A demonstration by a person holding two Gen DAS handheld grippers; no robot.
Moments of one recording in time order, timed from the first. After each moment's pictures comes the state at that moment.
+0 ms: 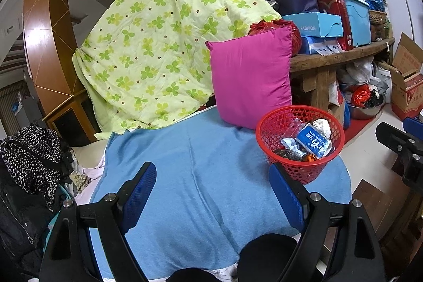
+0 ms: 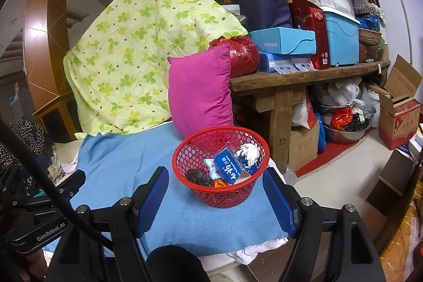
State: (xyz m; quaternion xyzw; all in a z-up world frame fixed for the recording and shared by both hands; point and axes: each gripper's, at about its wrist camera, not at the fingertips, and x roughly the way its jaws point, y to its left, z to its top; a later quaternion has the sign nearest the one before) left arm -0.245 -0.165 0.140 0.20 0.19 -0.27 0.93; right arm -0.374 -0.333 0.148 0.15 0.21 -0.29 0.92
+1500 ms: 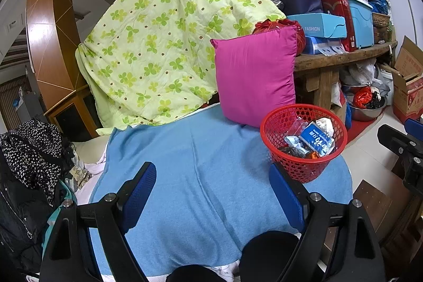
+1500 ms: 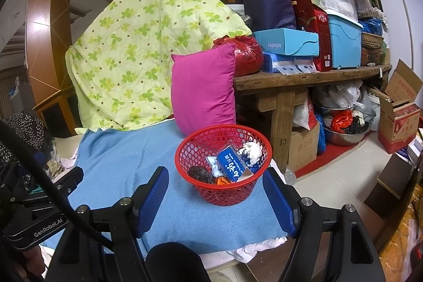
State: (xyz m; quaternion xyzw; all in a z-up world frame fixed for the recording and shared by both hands) left arm -0.241 -0.152 0.139 0.19 0.19 -0.26 0.93; right arm -0.371 -0.329 0.148 0.14 0.22 -0.29 0.92
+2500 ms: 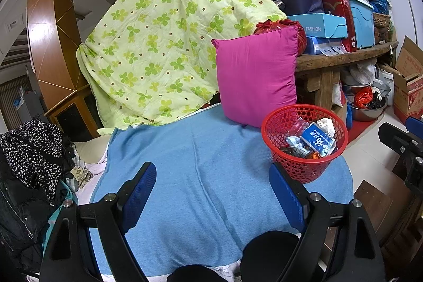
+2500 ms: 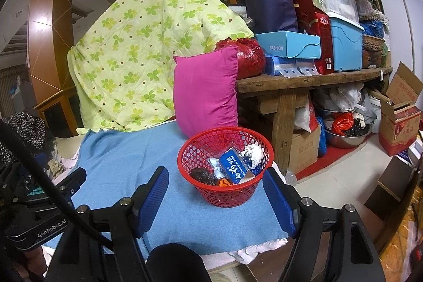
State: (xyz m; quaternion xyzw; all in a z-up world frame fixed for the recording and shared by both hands) left arm -0.240 -0.149 0.138 0.19 0.19 -0.26 0.93; right arm -0.367 -0.326 0.152 0.14 0.22 -0.29 0.92
